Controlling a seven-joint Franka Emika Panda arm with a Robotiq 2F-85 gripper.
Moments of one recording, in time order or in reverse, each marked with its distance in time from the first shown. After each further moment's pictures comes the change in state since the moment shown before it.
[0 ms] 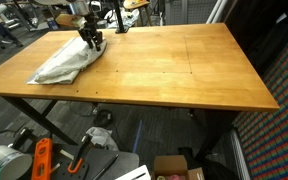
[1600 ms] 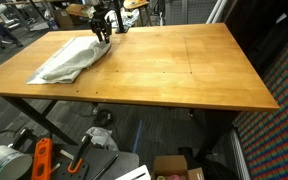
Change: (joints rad) arm -0.043 0.039 -0.034 0.142 0.006 -0.103 0.019
